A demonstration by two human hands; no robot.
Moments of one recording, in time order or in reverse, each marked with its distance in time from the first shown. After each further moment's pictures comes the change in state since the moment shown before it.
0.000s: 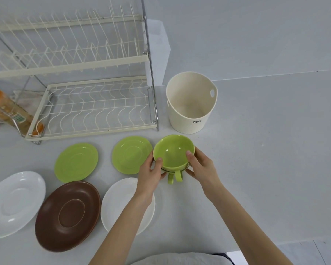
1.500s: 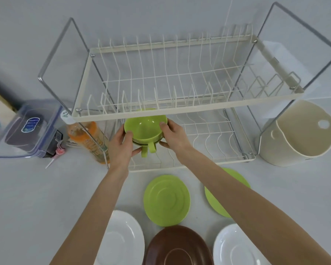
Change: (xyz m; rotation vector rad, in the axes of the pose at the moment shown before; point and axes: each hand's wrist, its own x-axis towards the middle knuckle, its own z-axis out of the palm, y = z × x) left_hand 0.156 0.133 -0.292 -0.042 0.301 0.155; right_hand 0.123 -0.096 0.344 -0.160 -0.108 -0.018
